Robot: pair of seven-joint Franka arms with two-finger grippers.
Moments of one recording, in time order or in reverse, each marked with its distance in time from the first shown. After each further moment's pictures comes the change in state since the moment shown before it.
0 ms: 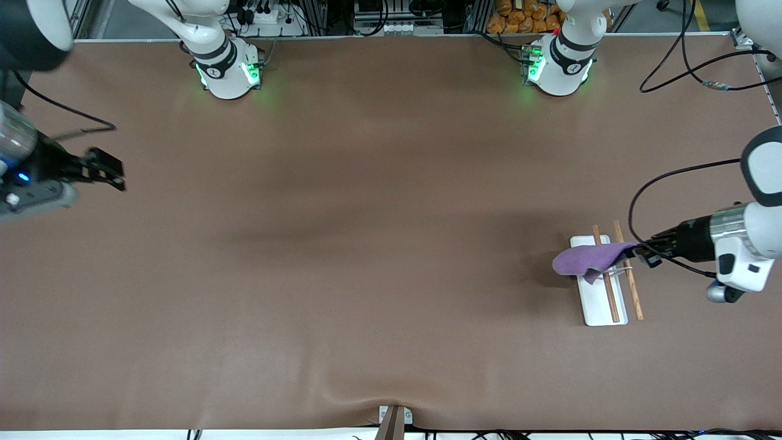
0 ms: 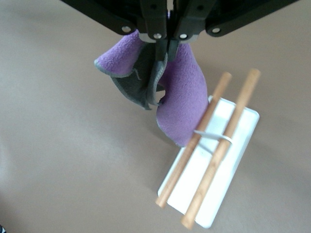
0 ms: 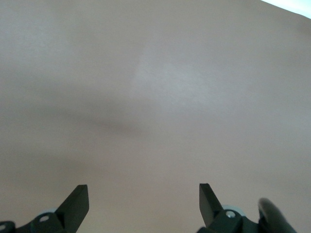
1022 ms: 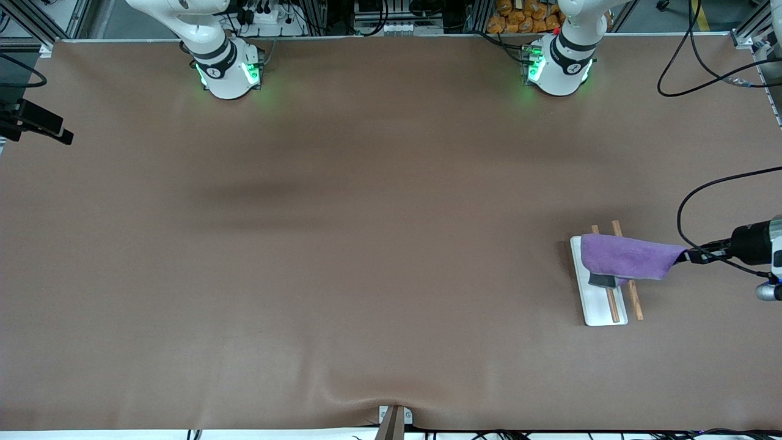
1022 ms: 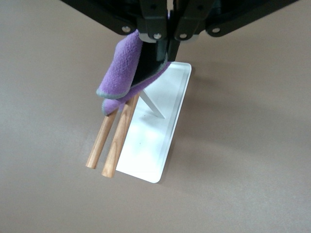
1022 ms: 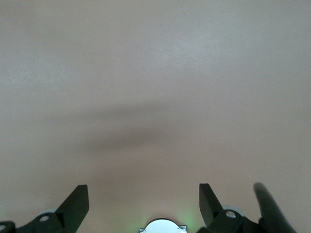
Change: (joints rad) left arm 0.169 0.089 -0.002 -0.004 0.037 0.054 0.387; right arm 0.035 -0.121 -0.204 -0.050 0.115 -0.163 0.246
